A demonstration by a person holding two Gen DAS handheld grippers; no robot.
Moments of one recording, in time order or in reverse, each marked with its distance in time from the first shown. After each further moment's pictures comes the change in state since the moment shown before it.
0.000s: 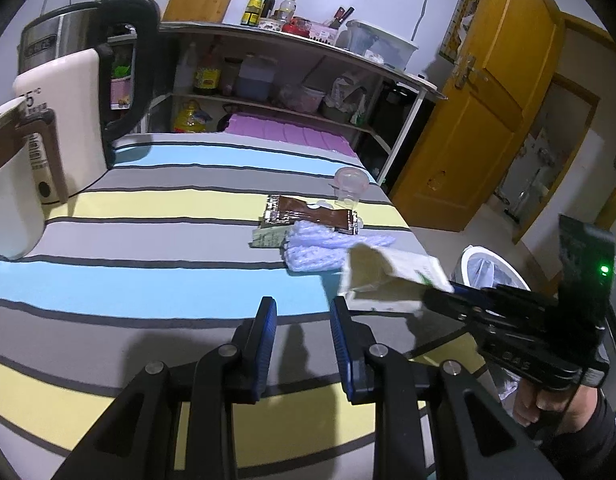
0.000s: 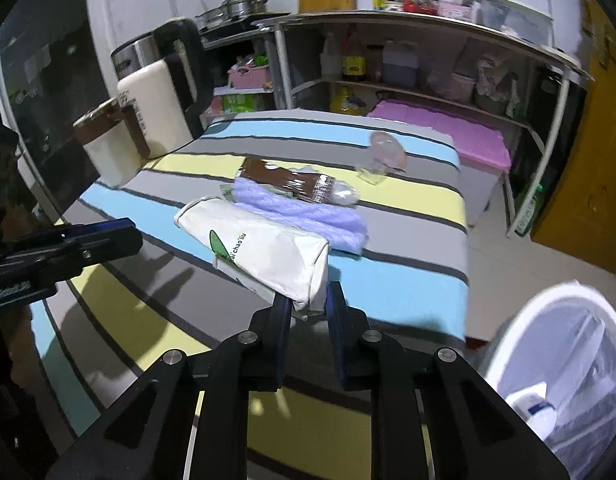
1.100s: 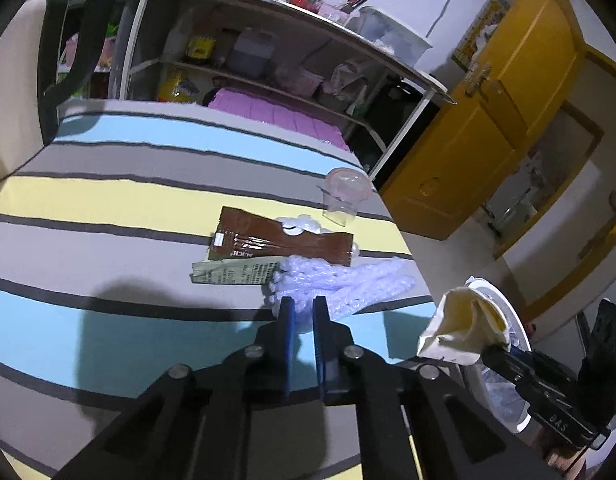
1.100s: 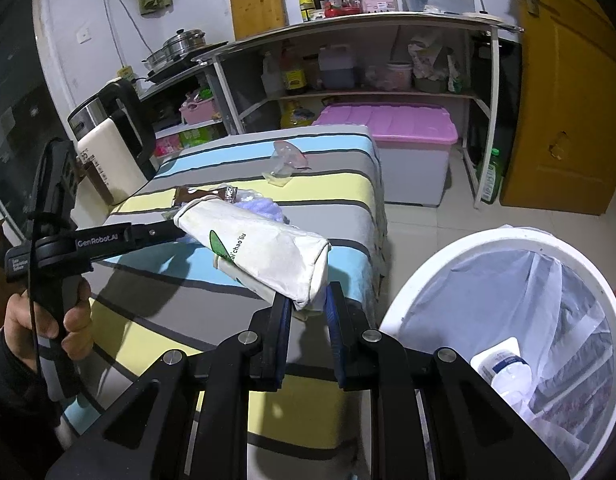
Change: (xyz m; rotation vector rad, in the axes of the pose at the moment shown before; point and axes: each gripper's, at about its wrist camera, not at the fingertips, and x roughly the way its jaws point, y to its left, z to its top) left arm 0.079 -0.001 0.030 -0.108 0.048 -0.093; right arm -0.035 -0.057 -0.021 0.173 -0.055 -0.055
